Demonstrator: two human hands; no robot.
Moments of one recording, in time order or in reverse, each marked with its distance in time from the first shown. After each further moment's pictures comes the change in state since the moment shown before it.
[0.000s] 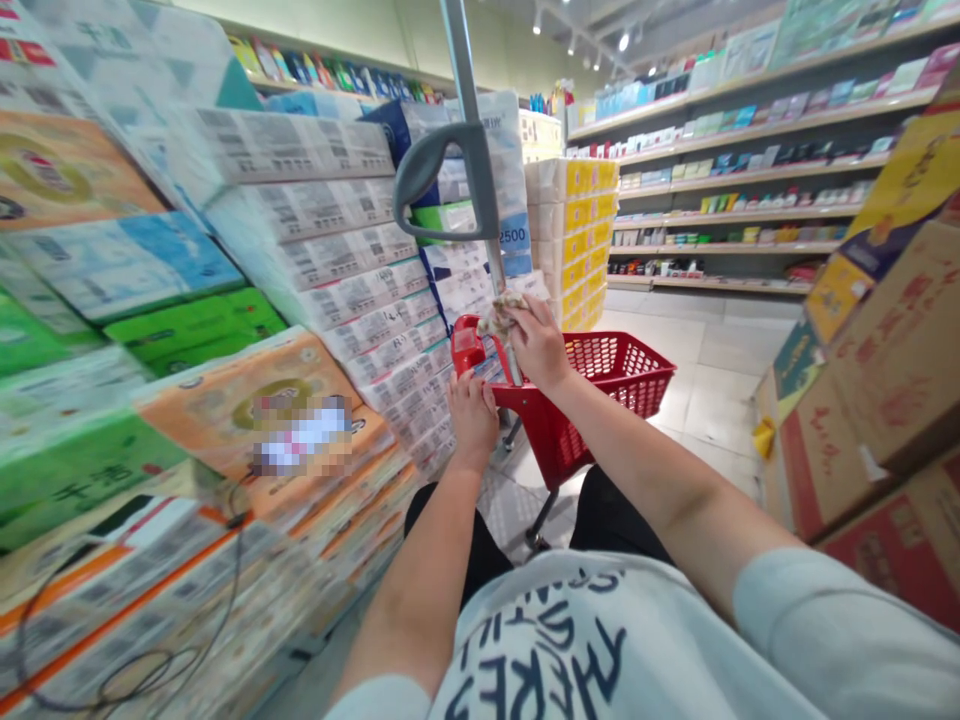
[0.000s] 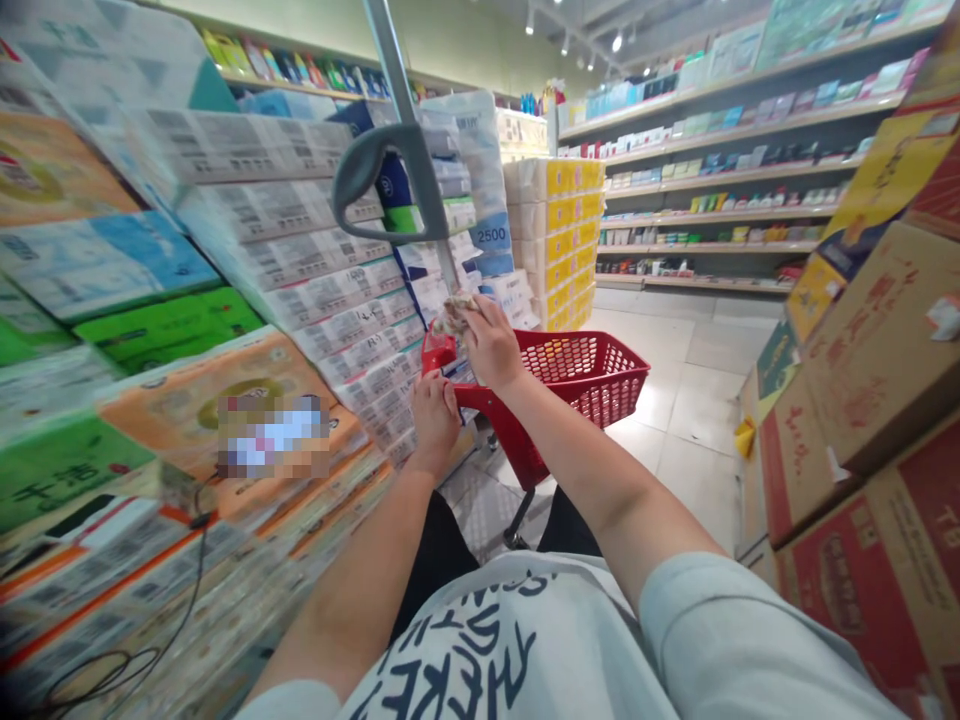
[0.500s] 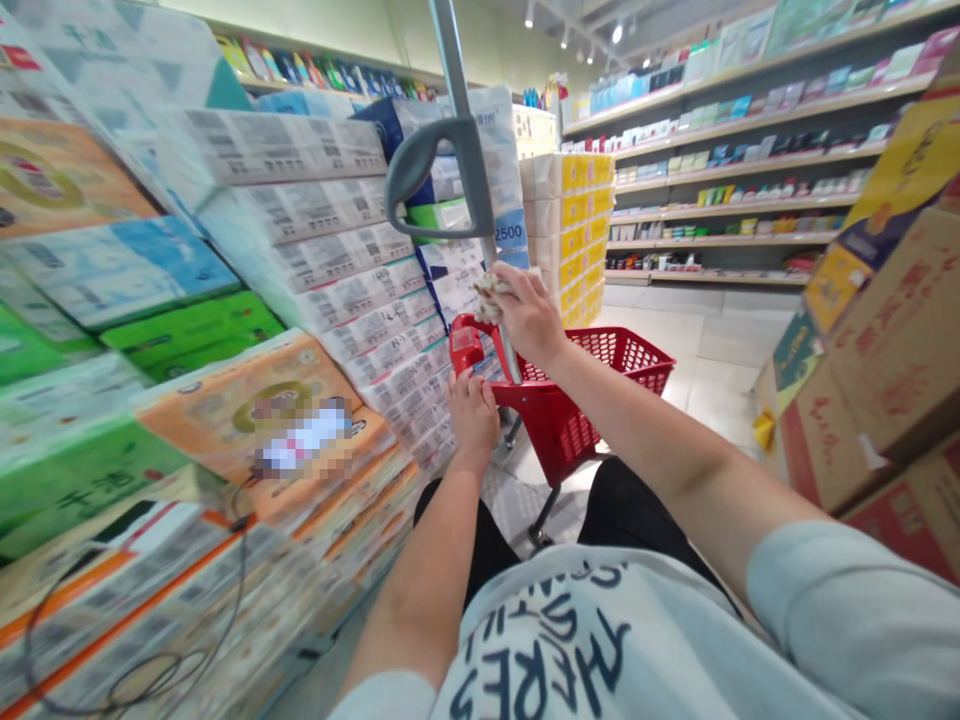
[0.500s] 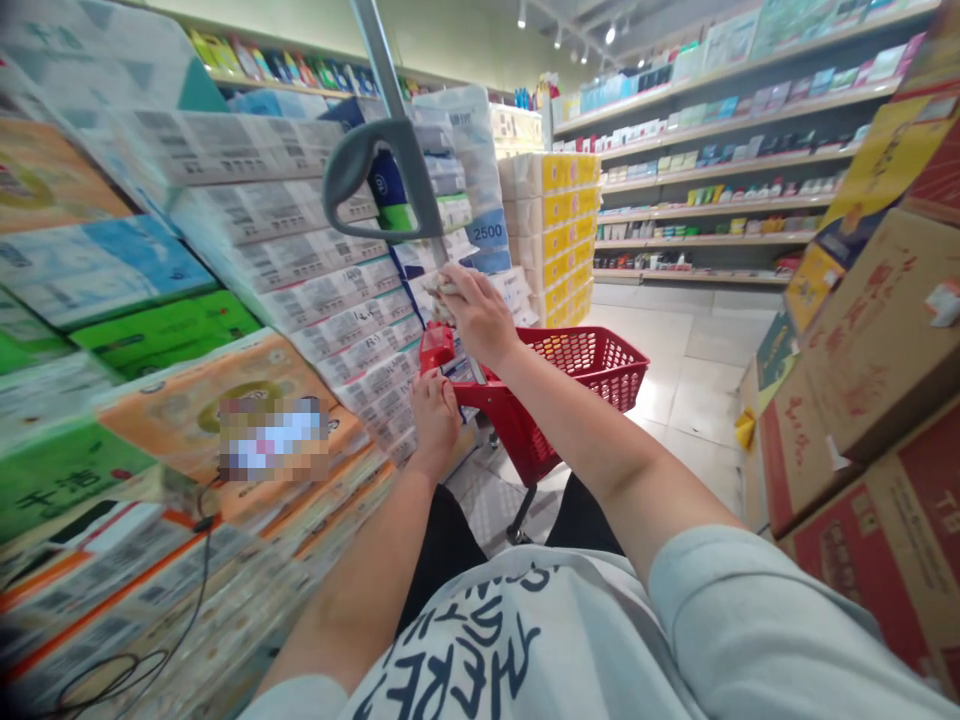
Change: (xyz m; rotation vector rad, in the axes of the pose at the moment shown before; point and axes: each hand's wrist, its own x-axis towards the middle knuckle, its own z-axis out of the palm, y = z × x) left_hand -0.003 -0.001 0.002 -0.011 0.045 0.007; right_hand 0.037 -0.008 -0.011 -0.155 -0.094 -0.169
